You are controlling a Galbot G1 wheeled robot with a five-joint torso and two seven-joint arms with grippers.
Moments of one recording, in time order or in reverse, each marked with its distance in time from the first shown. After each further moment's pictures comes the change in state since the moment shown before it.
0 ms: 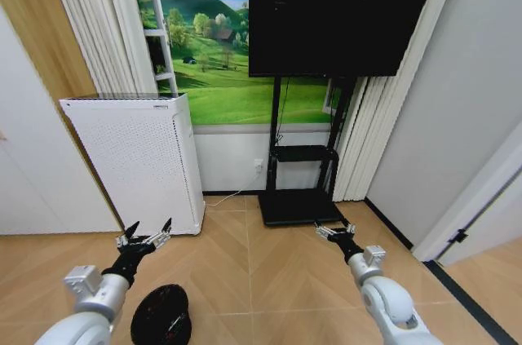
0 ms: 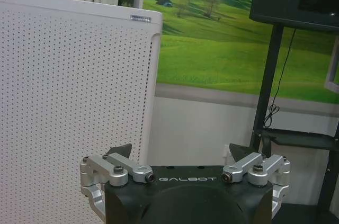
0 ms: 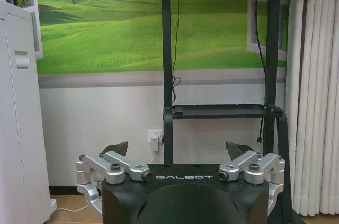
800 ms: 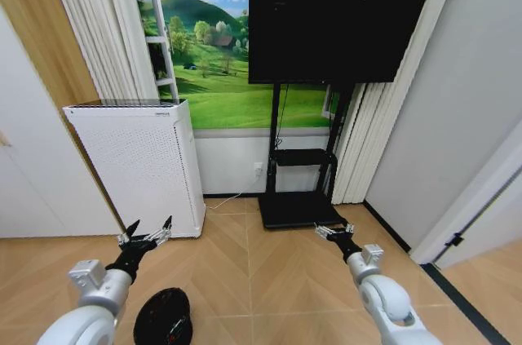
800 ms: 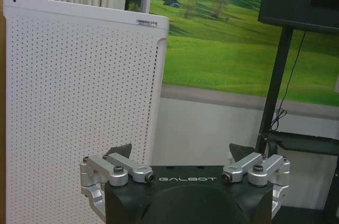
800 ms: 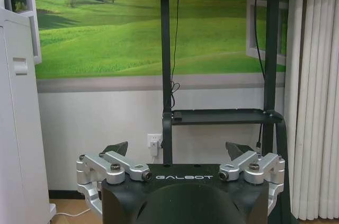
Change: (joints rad) left arm -0.032 -0.016 0.022 -0.006 0.004 0.047 -0.052; right arm 0.015 -0.001 0.002 -0.008 0.003 -0.011 -0.001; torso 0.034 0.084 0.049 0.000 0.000
